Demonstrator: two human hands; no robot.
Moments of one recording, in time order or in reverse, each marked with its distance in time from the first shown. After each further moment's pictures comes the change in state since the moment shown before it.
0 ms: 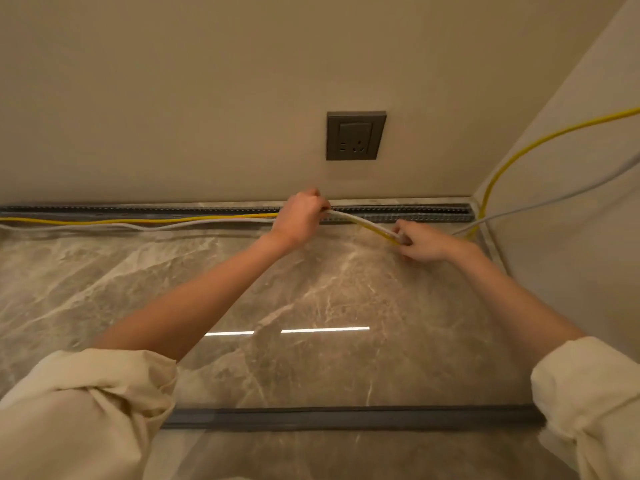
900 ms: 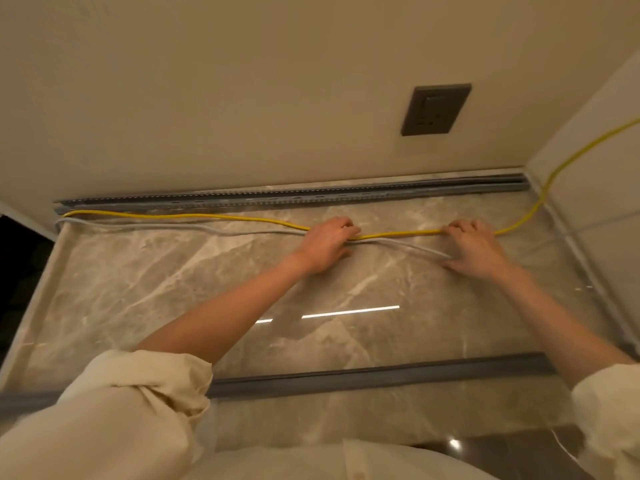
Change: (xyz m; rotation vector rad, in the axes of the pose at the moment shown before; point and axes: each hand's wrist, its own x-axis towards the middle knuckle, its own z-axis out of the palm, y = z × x) left_hand -0.111 -0.096 0.003 -0.030 -0.203 0.235; right_hand -0.055 -0.083 0.078 -0.404 0.249 0.219
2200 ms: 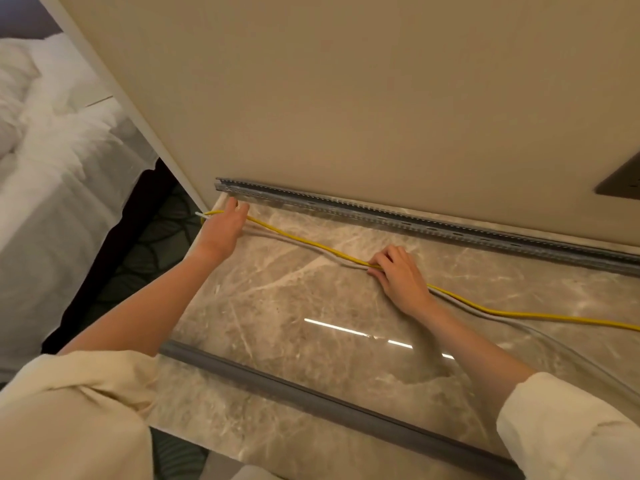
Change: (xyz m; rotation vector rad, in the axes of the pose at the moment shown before) left_hand -0.260 -0.245 -0.136 0.488 -0.012 -0.823; right_hand 0.079 -0.322 0.015 0.432 0.221 -0.582
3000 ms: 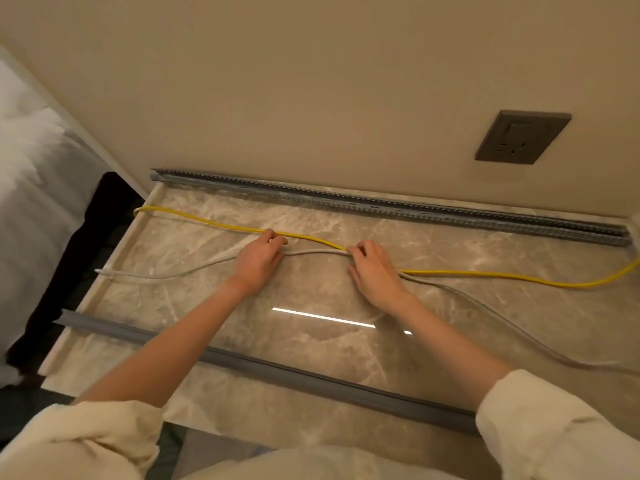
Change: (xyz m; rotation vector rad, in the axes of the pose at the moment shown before) left_hand -0.065 0.208 -0.004 -0.449 0.052 0.157; right_hand -0.086 0.050 -0.050 -0.058 -0.091 0.103
